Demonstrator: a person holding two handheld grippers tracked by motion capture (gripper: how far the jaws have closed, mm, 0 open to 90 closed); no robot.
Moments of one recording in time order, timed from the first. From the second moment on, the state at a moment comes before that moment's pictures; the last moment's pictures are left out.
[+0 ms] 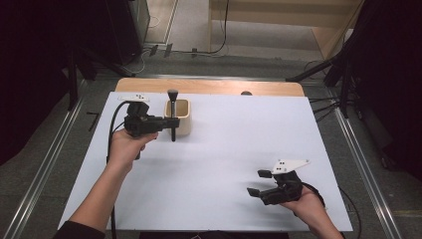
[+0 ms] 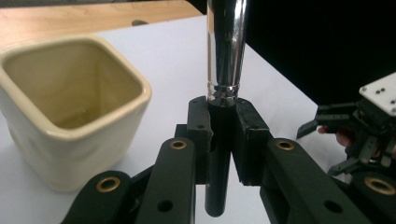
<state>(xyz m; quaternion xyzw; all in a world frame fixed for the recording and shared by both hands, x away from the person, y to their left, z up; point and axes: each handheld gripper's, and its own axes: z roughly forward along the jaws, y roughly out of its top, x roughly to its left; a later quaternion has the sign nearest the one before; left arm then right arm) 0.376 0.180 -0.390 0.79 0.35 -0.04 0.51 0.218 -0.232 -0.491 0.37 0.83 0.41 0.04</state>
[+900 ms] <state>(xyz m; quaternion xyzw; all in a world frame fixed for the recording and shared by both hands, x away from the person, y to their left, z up) 0.425 0.167 -0.359 0.78 0.38 0.03 0.51 0.219 -0.224 -0.493 0.36 0.84 0.41 0.03</state>
